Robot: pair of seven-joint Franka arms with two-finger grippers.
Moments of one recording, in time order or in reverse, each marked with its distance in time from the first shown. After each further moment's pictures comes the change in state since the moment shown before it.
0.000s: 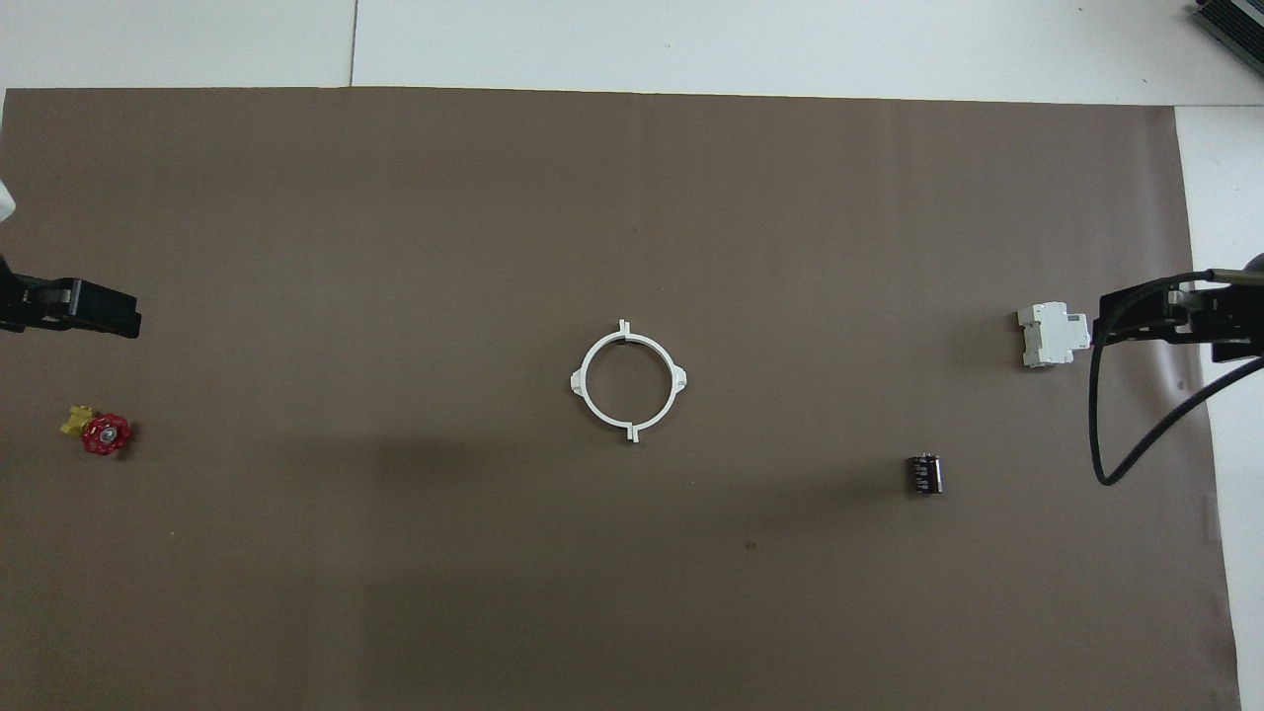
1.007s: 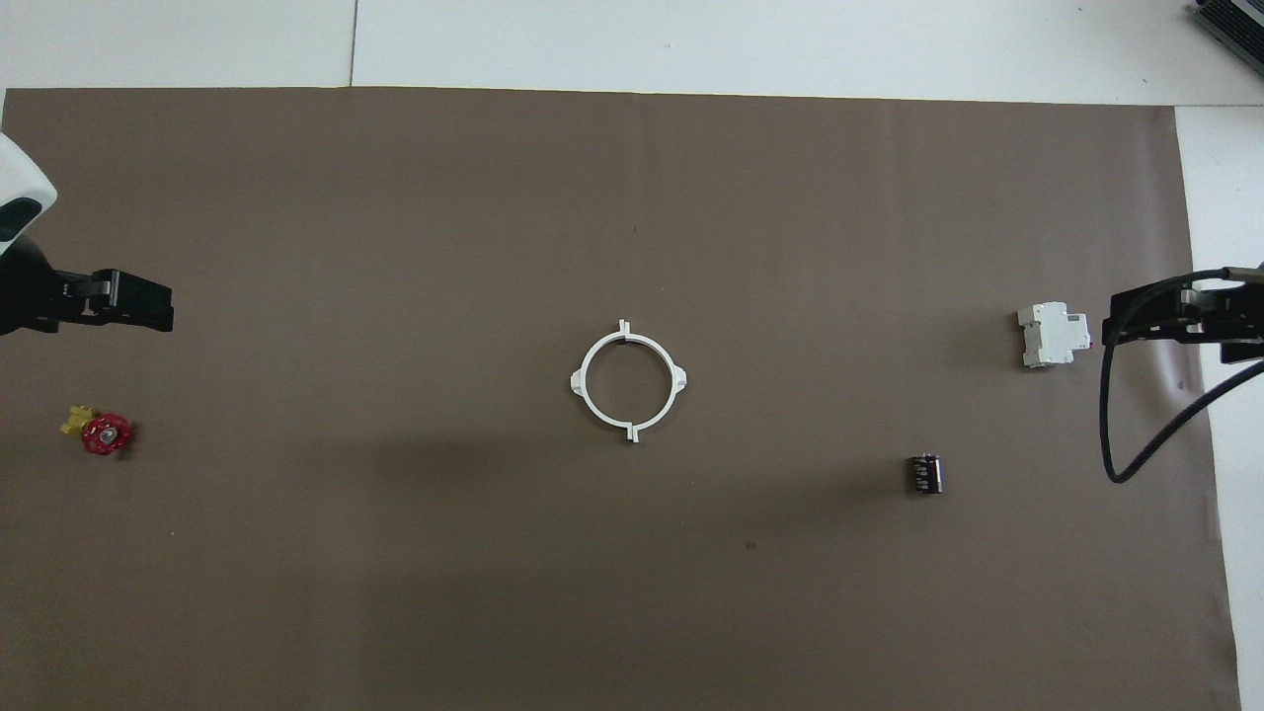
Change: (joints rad) left arm -0.005 -0.002 -0.042 0.002 -0.002 0.000 -0.114; right arm 0.000 0.000 0.000 0.000 0.001 -0.002 -0.015
